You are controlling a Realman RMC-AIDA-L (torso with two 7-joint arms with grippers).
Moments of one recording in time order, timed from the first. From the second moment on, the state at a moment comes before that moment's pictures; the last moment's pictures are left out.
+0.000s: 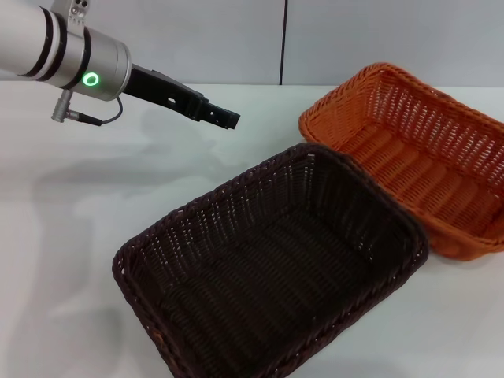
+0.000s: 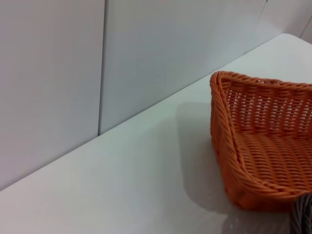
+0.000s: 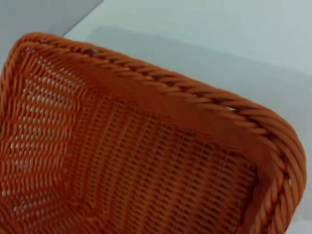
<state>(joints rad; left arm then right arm) -0.95 -2.01 -2.30 -0.77 2.45 -1.24 1.00 0.75 1.79 -0.43 -0.61 -2.71 -1.50 2.80</state>
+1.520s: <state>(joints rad) -0.92 -2.03 -2.31 -0.82 2.34 -1.09 1.00 0.54 1.81 -0.42 -0.74 -1.99 -1.32 2.50</state>
